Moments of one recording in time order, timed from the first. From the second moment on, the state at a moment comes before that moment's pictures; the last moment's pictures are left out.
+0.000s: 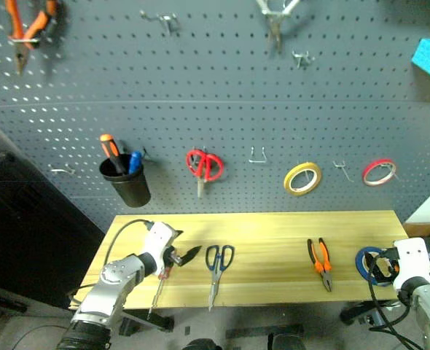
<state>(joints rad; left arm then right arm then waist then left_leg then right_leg) -0.12 0.42 -0.10 0.10 -0.10 0.22 -0.66 0.19 -0.58 -0.36 -0.06 0.24 0.43 0.40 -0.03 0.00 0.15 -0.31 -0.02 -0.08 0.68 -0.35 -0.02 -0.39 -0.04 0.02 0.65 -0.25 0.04</state>
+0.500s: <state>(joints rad) -0.35 0.53 -0.39 -0.21 -0.14 0.29 -1.06 -0.18 -0.63 -0.22 0.36 0.18 0.57 0.42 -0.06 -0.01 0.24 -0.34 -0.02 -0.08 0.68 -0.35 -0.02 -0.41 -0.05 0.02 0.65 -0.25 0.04</state>
